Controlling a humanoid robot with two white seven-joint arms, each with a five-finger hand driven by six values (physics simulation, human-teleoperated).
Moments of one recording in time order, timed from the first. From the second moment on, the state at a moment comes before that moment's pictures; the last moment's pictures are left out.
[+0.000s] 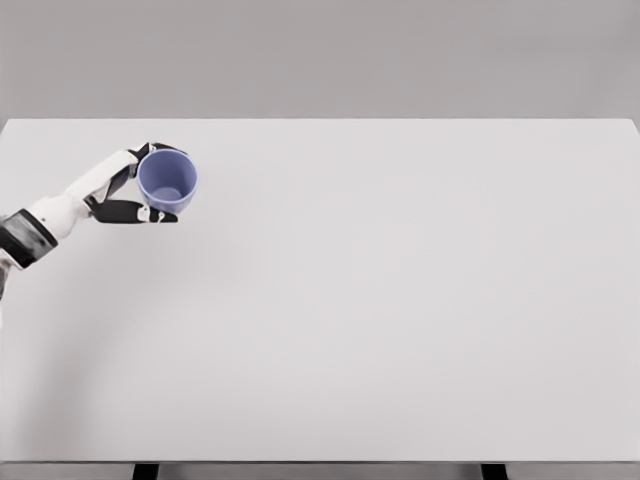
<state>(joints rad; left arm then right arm) -0.40 0.51 -0.19 -1.16 0.17 -0.37 -0.61 0.00 0.00 -0.20 0.05 -0.06 -0.07 0.09</state>
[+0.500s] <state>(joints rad) -0.39 0.43 -0.20 -1.08 0.27 -0.37 -0.61 0.00 0.00 -0.20 0.05 -0.06 -0.07 0.09</state>
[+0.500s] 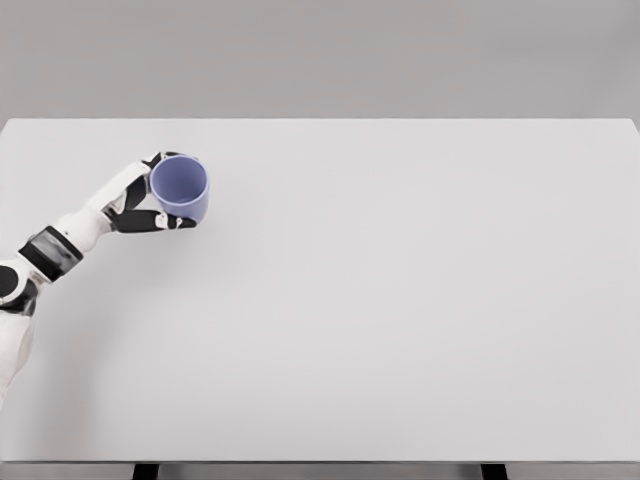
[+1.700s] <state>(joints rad) -0.34 0.37 -0.20 -1.05 0.42 -0.32 -0.61 0.00 0.00 -0.20 0.05 -0.06 -0.07 0.09</state>
